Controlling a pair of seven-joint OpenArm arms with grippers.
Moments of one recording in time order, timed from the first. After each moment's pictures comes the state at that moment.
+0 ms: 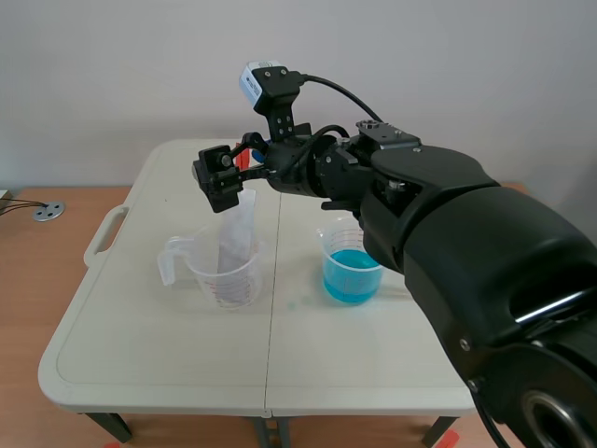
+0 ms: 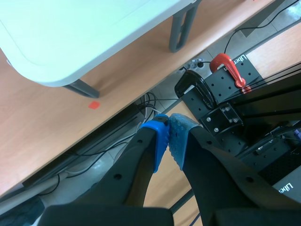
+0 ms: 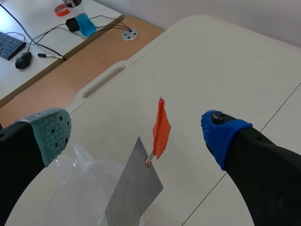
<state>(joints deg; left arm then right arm) 76.4 -26.6 -18.6 119.0 -5.0 -26.8 -3.2 29.6 -5.6 -20.0 47.6 9.7 29.9 -6.2</state>
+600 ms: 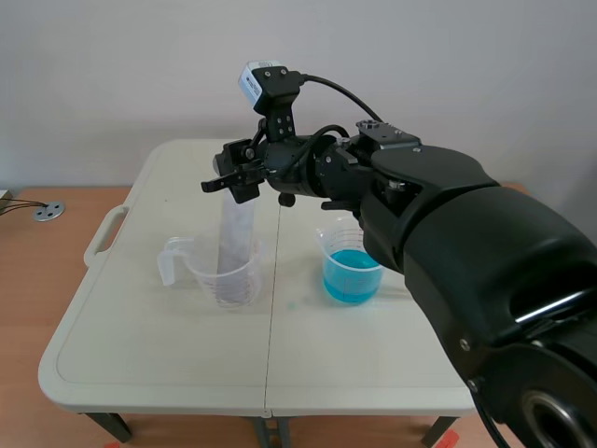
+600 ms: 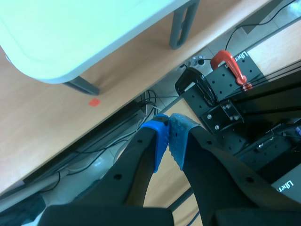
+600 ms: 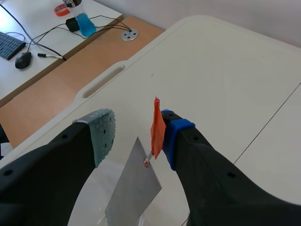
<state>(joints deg) 76.4 -26.6 -18.6 119.0 -5.0 -26.8 -2.3 29.6 -5.6 -20.0 47.6 9.7 29.9 -6.2</state>
